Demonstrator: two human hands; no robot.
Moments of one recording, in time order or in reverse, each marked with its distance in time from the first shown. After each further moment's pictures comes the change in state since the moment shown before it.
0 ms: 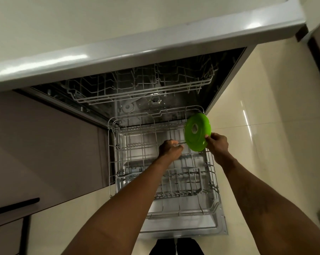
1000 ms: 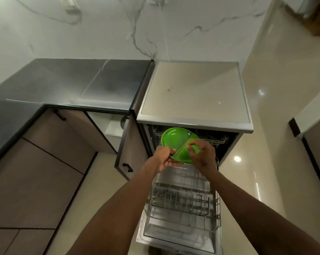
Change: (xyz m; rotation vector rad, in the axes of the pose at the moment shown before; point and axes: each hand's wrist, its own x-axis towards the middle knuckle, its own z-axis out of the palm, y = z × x) left_hand -0.388 0.043 -0.250 -0.903 -0.003 0.103; right_hand -0.417 -0.321 -0.012 -0.314 0.070 -0.943
